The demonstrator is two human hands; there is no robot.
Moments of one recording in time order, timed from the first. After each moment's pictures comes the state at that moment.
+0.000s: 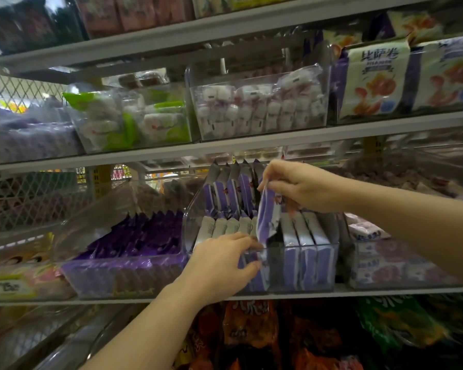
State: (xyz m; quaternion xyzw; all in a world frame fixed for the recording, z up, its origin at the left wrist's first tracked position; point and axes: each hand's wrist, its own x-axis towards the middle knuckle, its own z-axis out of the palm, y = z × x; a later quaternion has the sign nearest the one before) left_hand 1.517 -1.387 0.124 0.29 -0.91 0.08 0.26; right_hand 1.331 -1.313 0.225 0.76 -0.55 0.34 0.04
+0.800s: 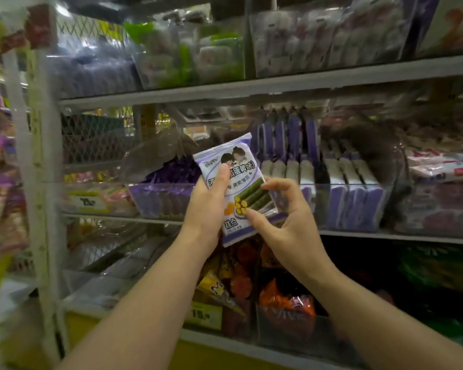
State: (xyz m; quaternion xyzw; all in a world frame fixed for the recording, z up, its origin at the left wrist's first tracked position) left_hand 1.584 -1.357 0.095 0.22 -0.53 -0.53 0.62; right_hand 1.461 -1.304 0.063 0.68 -0.34 0.64 -0.11
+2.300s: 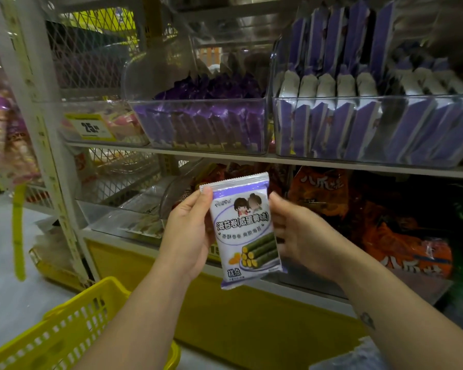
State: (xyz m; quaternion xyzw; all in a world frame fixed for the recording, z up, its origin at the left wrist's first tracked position) left_hand 1.642 -1.360 -0.037 0.32 -0.46 -0.57 0.60; right_hand 1.464 -1.335 -0.028 0.55 -0.39 0.45 -0.59
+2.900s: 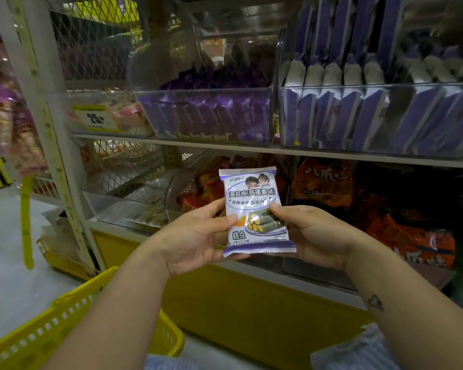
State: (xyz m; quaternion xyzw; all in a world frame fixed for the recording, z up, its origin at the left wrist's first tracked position) left_hand 1.670 -1.366 -0.045 0.27 -0.51 -0.75 0.32; right_hand 1.456 -1.332 -0.030 0.47 -0.39 0.41 -0.68
